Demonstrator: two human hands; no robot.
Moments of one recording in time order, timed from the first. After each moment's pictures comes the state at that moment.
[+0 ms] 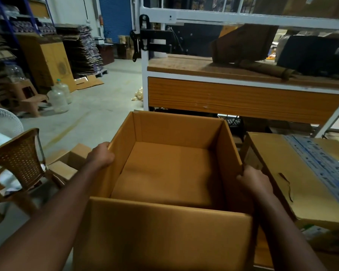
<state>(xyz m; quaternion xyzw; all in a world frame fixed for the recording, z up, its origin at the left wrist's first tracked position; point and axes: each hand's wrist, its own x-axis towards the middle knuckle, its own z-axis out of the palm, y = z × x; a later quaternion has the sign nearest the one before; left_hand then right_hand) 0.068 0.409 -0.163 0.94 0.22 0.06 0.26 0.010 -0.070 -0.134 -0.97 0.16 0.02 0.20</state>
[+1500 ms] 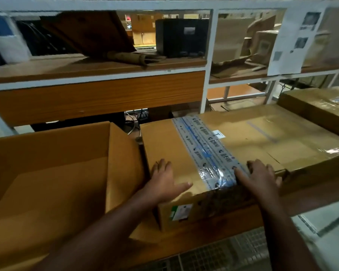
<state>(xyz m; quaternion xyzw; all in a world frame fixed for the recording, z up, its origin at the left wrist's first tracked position) 0.000 -0.174 -0.147 0.94 -0.19 -0.19 0.21 -0.084 -0.464 -0.181 -0.90 0.34 -0.13 0.23</state>
